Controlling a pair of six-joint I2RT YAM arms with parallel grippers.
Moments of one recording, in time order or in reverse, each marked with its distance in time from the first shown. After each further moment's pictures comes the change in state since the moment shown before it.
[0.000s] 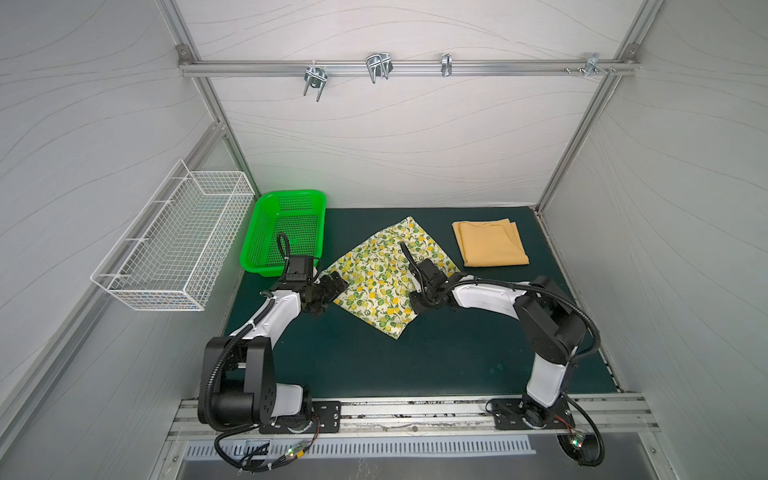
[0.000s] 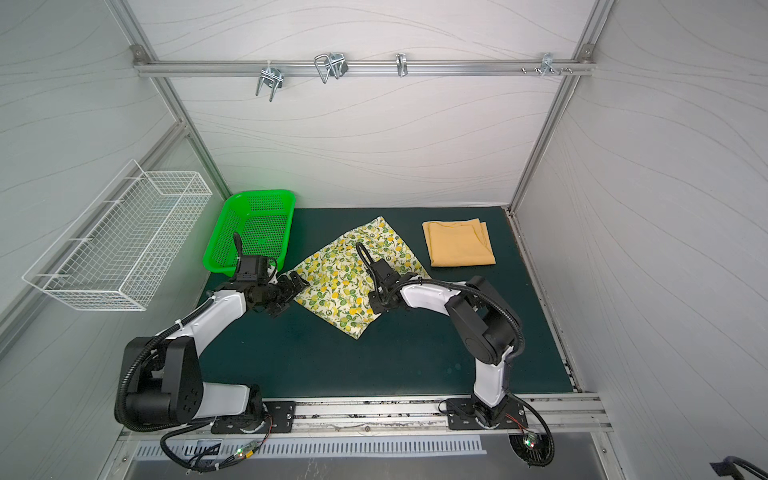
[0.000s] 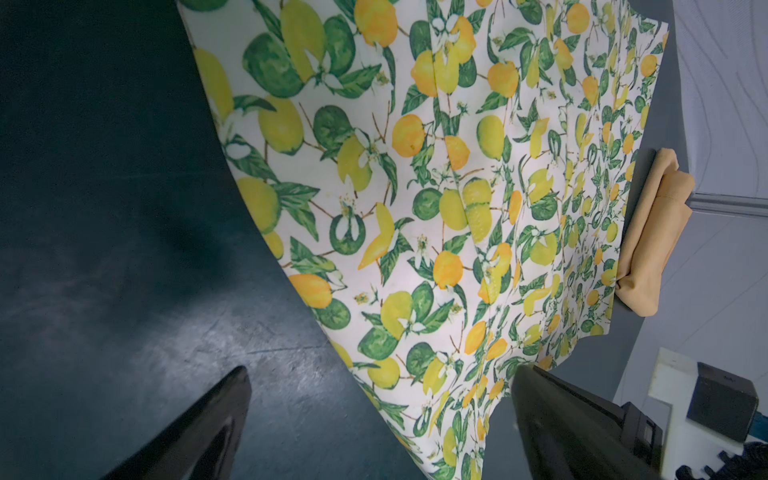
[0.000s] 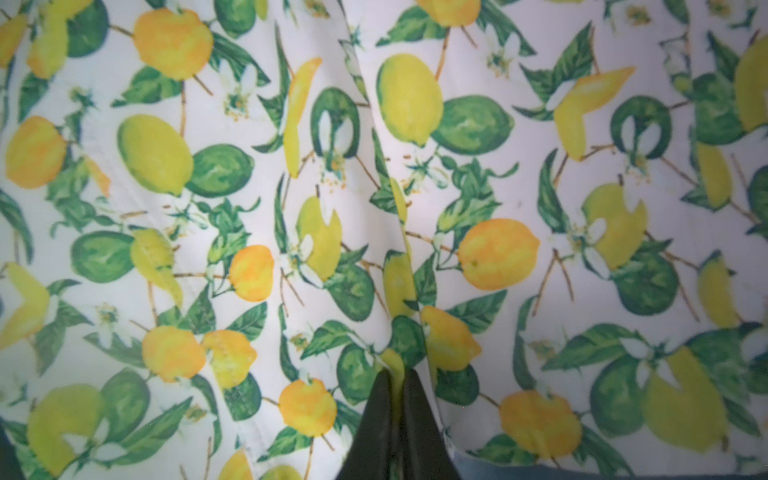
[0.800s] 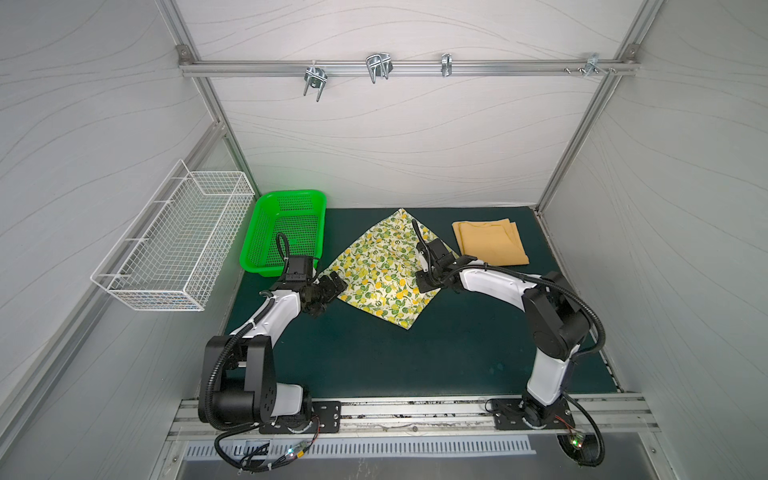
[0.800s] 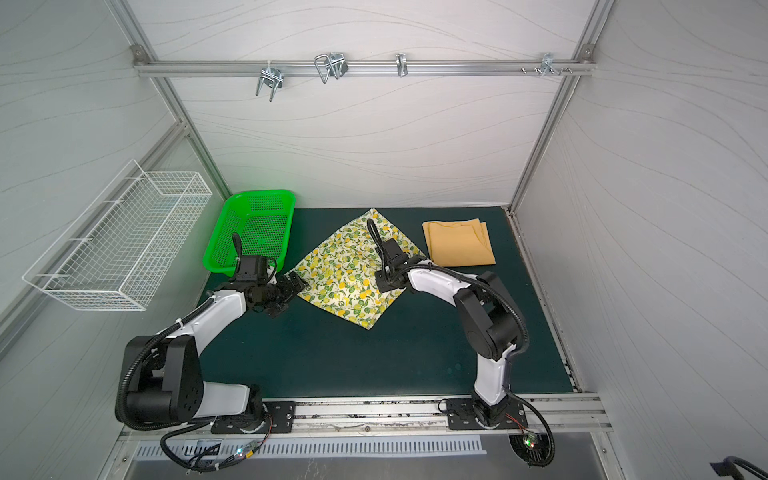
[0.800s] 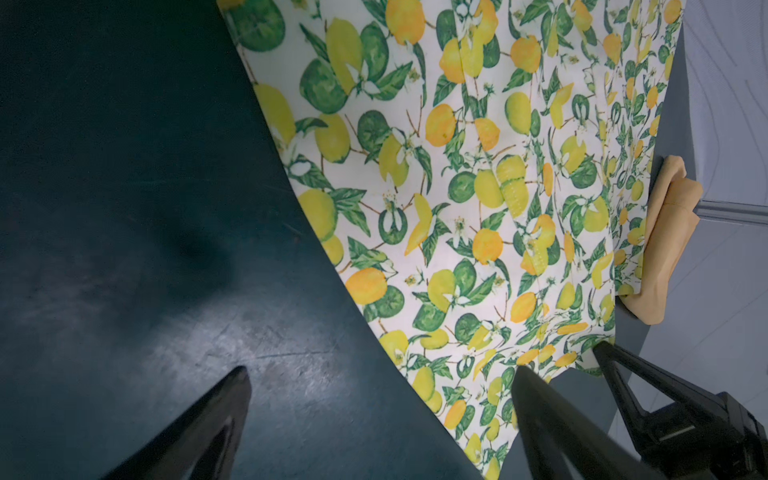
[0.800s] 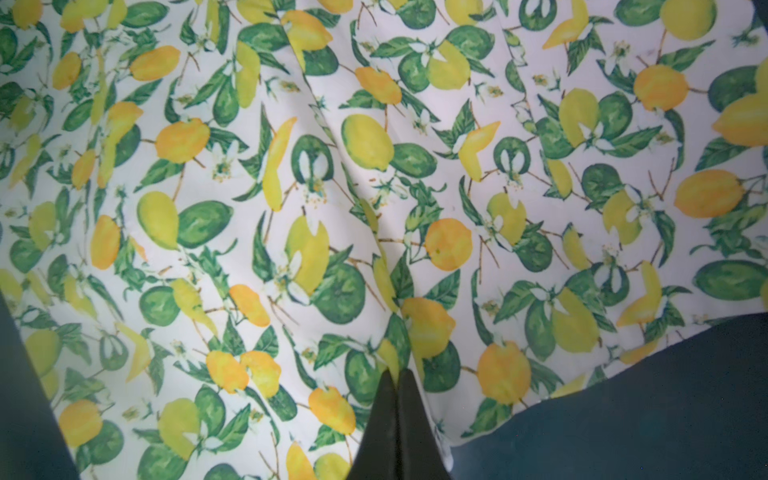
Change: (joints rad) left arm 0.005 0.007 -0.002 0.004 -0.016 -0.006; right arm -0.118 0.021 0.132 -0.053 0.038 -0.076
